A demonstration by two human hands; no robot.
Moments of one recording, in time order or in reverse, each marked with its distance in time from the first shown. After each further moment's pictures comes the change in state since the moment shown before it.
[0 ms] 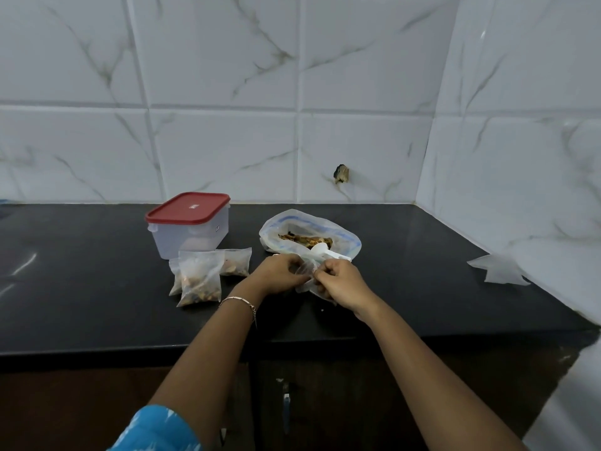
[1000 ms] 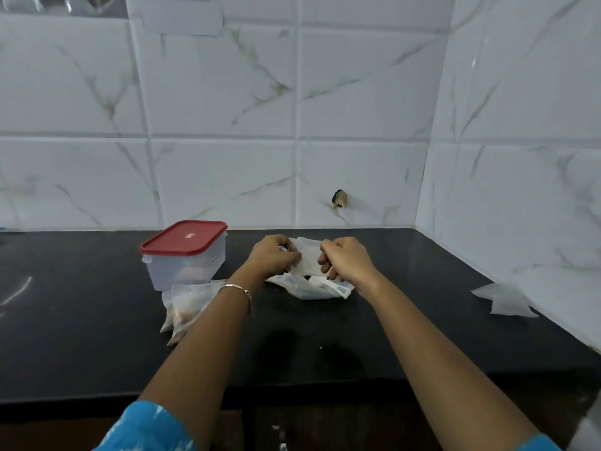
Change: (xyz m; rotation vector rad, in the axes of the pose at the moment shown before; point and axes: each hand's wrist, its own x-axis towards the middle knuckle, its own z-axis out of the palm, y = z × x) left_hand 0.044 0.019 -0.053 -0.378 0.241 -0.072; right_hand 0.043 -0.061 -0.039 -0.056 0.145 -0.049
